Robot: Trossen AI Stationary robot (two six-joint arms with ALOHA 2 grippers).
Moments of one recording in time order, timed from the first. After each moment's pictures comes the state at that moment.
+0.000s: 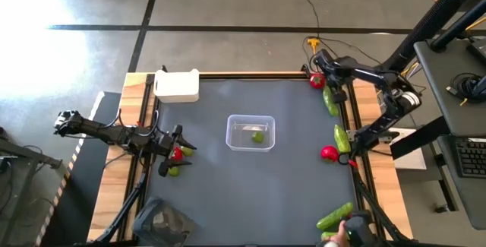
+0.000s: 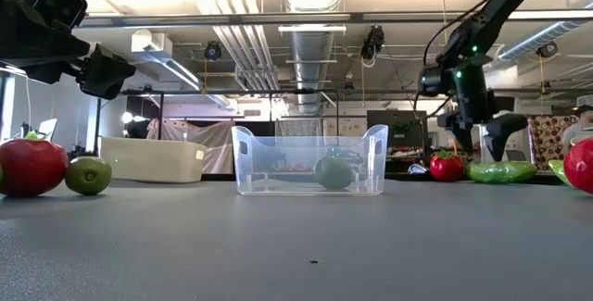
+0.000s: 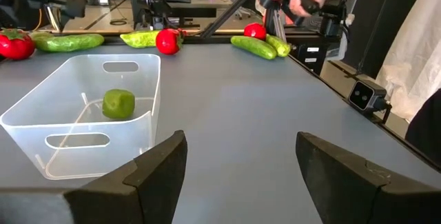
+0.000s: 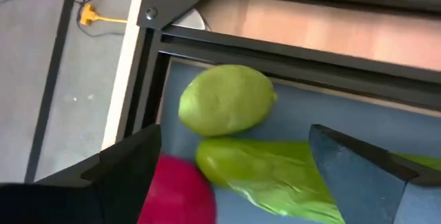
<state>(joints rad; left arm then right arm) -0.25 0.24 0.04 0.02 -0.02 -0.07 -1.08 1.59 0.98 -0.79 0.40 1.87</state>
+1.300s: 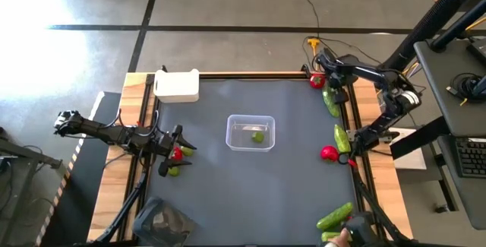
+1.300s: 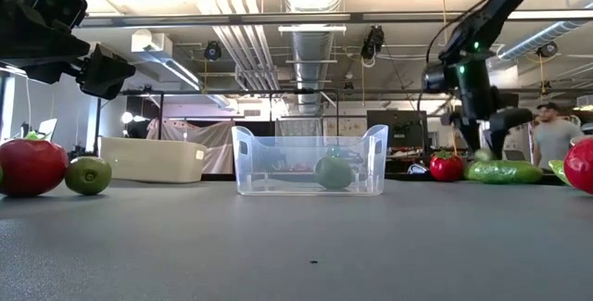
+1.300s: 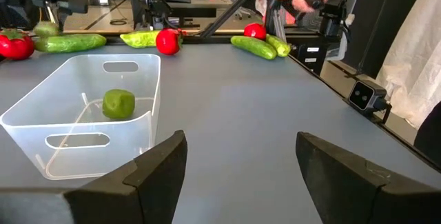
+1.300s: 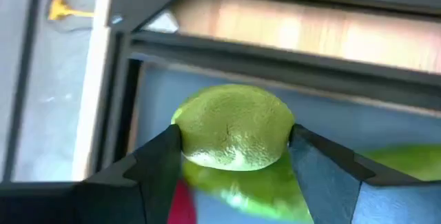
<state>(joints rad) -0.25 0.24 0.04 0.02 -0.02 -0.07 -1.09 1.56 0.99 -0.87 0.35 1.86</state>
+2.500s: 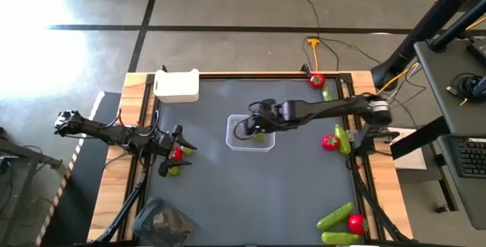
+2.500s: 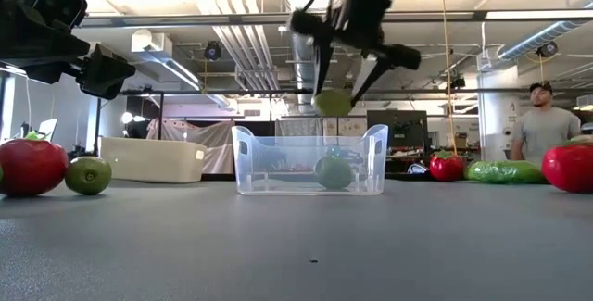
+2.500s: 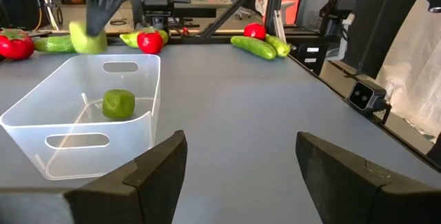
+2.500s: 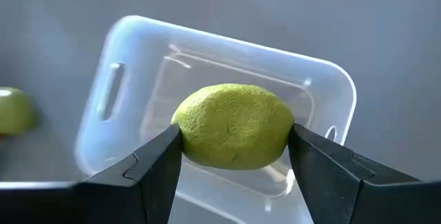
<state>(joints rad) -0.25 0.24 0.04 0.02 -0.02 -0.07 -0.03 1.84 1.56 -0.93 0.31 1.27</state>
